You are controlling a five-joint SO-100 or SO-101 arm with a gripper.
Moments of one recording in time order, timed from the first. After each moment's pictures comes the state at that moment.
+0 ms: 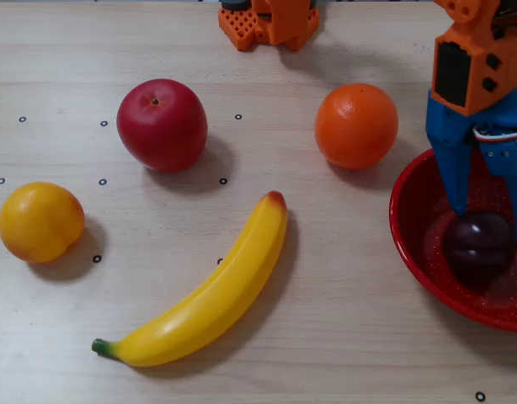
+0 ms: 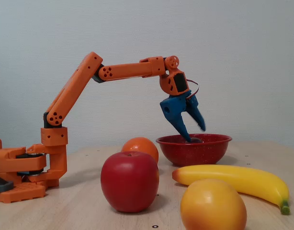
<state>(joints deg) -28.7 54.0 39.3 79.7 -3.3</state>
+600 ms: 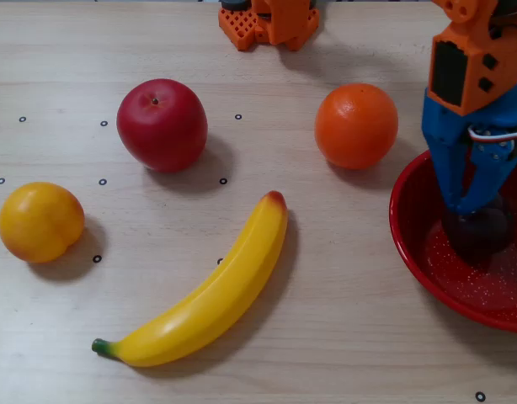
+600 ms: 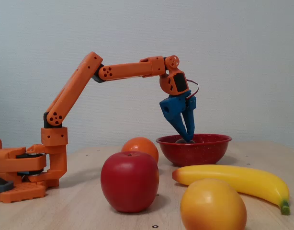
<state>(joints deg) -28.1 54.8 39.3 81.7 -3.3</state>
